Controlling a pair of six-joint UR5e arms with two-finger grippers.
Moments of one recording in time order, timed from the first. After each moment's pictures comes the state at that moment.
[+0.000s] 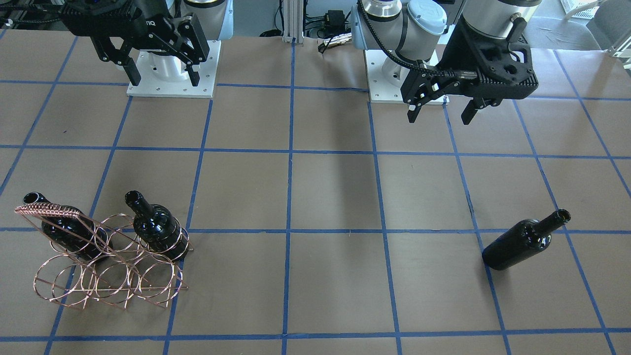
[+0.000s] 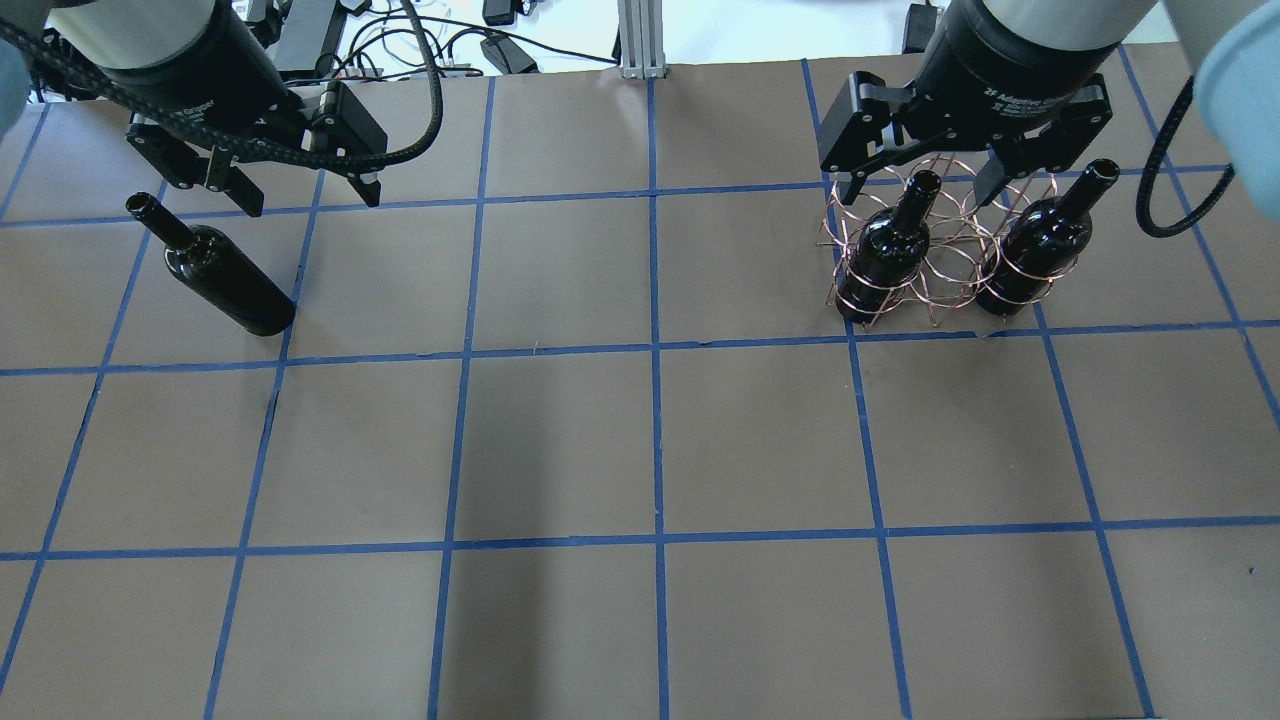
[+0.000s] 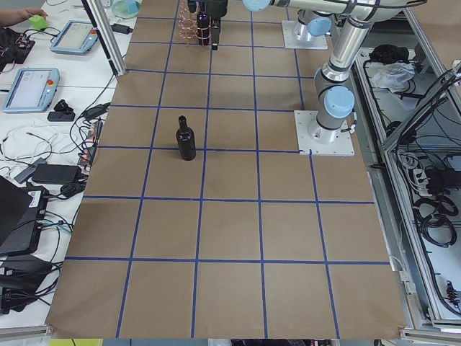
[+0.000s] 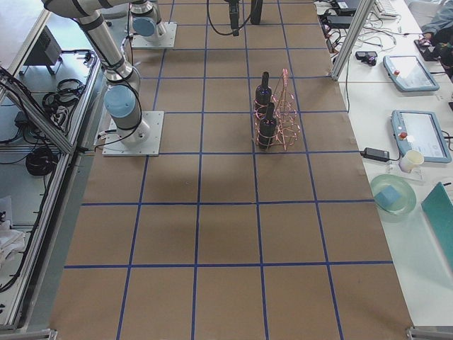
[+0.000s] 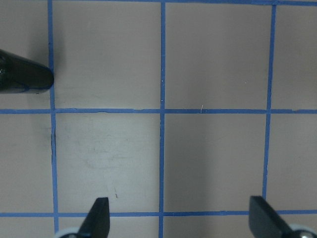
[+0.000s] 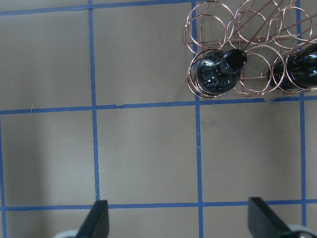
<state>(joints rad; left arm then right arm) -1.55 -1.55 -1.49 -1.60 1.54 0.00 1.66 -1.66 1.51 -1.55 -1.54 0.13</state>
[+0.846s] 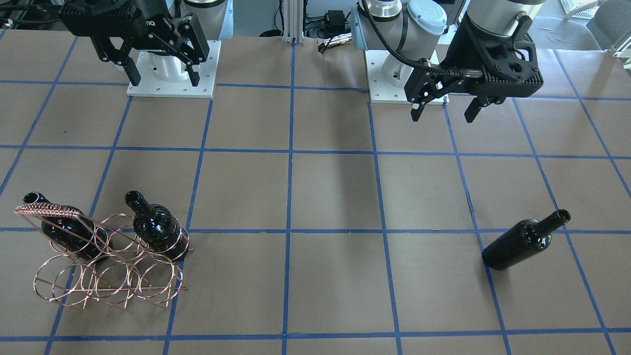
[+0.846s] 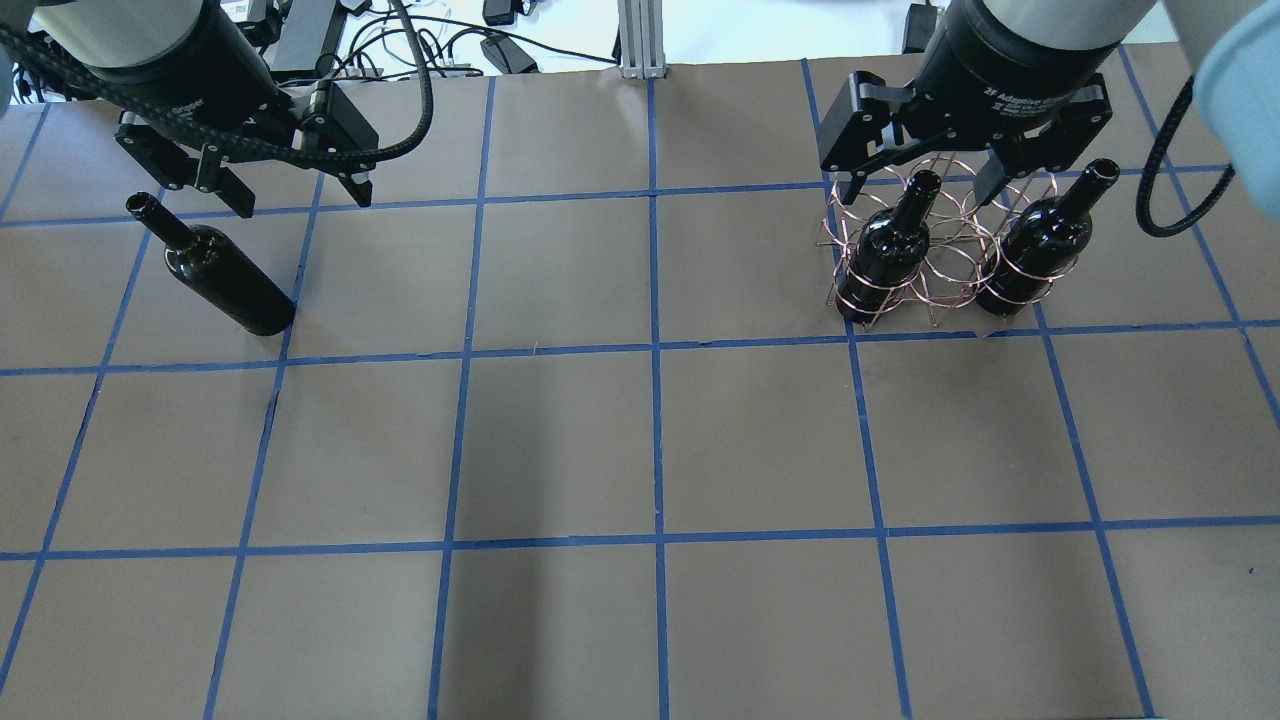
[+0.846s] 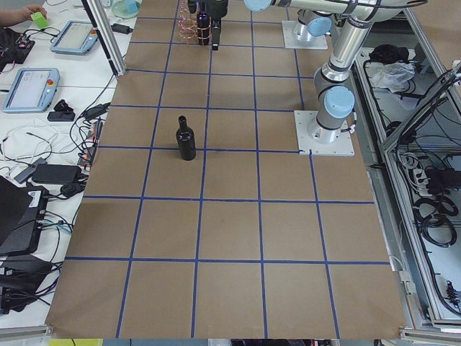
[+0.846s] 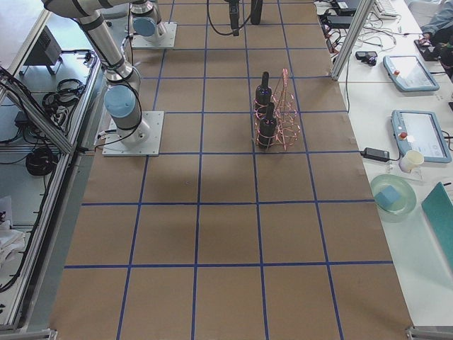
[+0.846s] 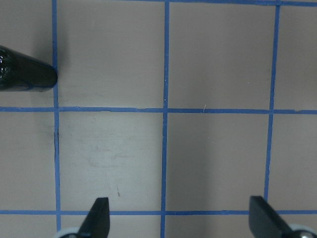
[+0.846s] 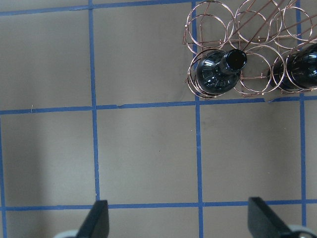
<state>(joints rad) -1.54 -1.55 -1.49 -1.62 1.54 0.00 1.66 -1.66 1.51 -1.55 -1.54 0.13</state>
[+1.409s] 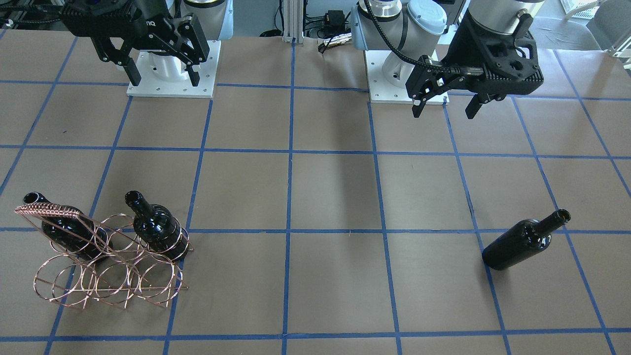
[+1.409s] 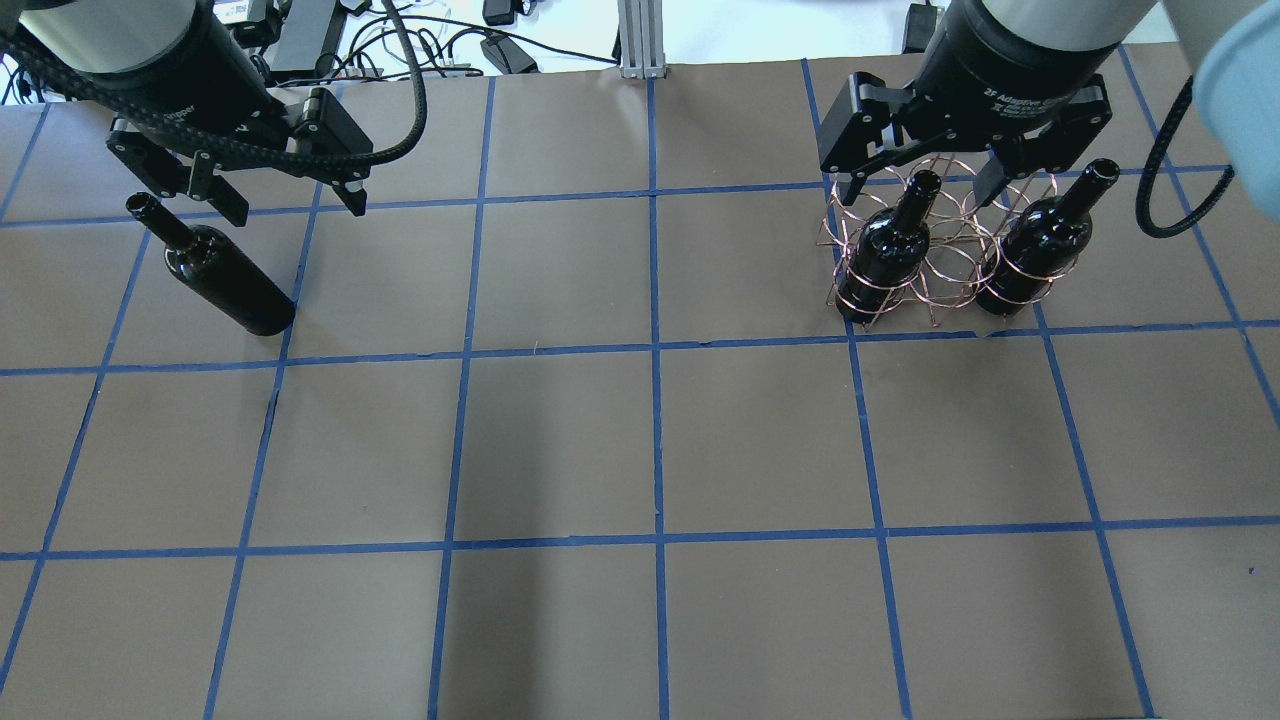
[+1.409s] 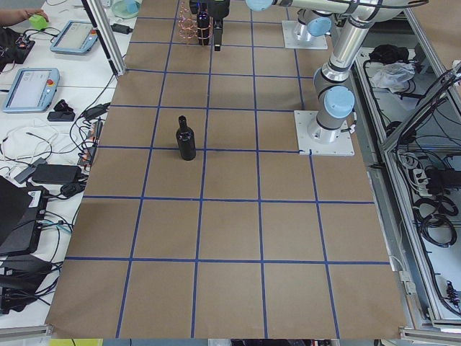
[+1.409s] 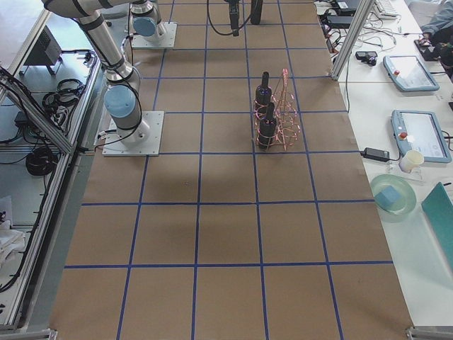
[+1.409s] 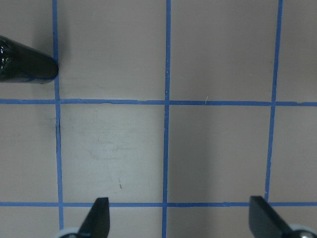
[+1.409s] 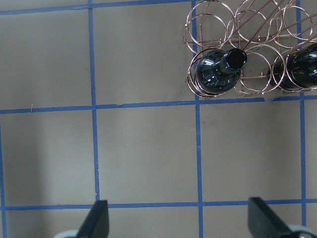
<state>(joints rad) -1.54 -1.54 -1.49 -1.64 1.55 0.01 1.66 -1.66 1.51 -1.55 -1.54 0.13</state>
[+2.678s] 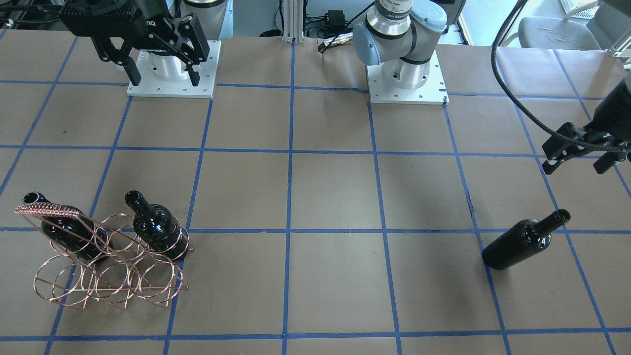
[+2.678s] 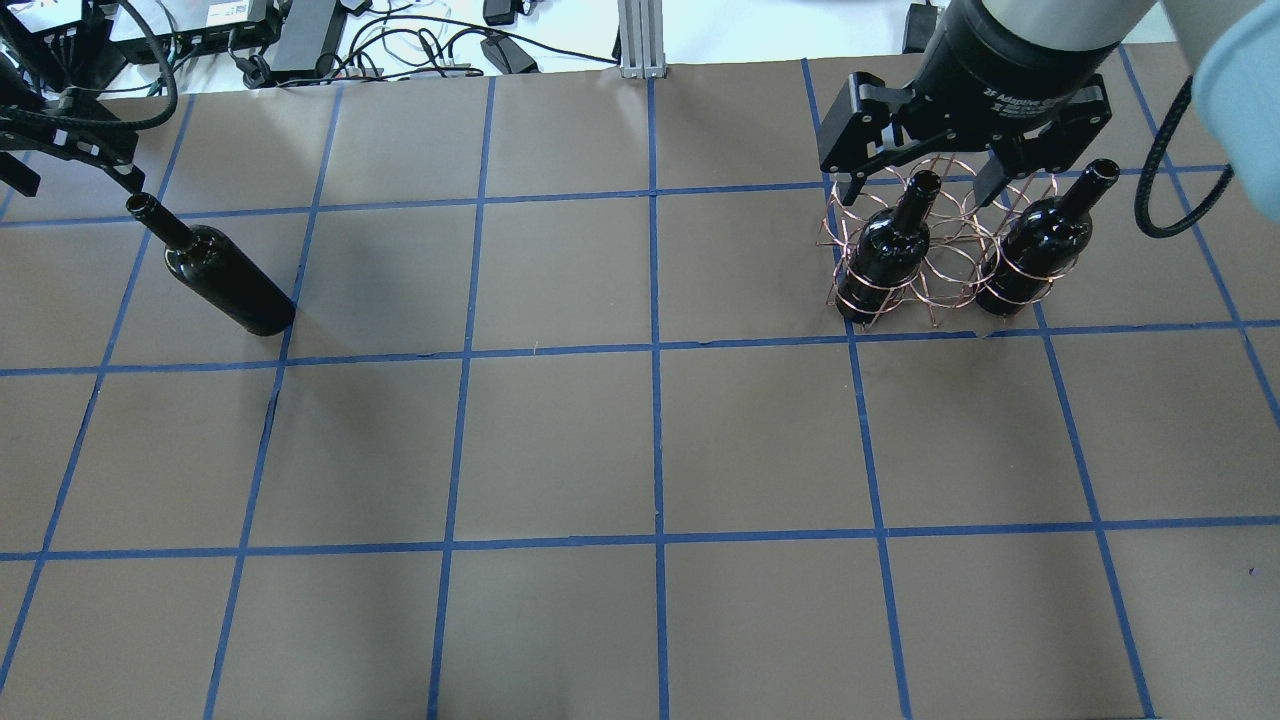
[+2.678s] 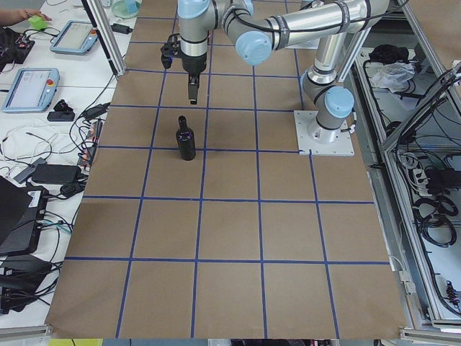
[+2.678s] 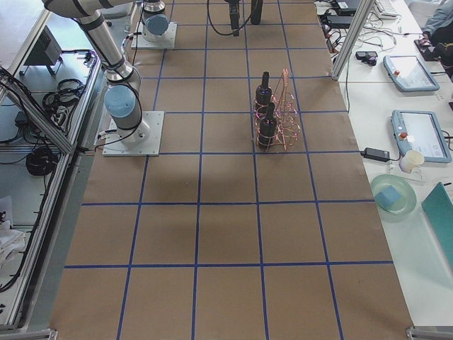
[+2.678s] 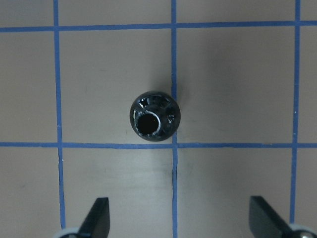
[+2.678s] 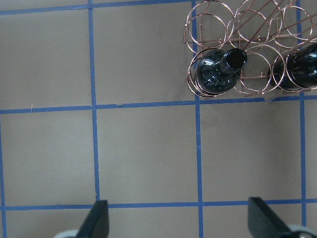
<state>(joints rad) -1.15 -1.71 -1.47 -1.43 1.58 0.41 1.66 -1.66 1.51 -1.55 -1.54 0.13</state>
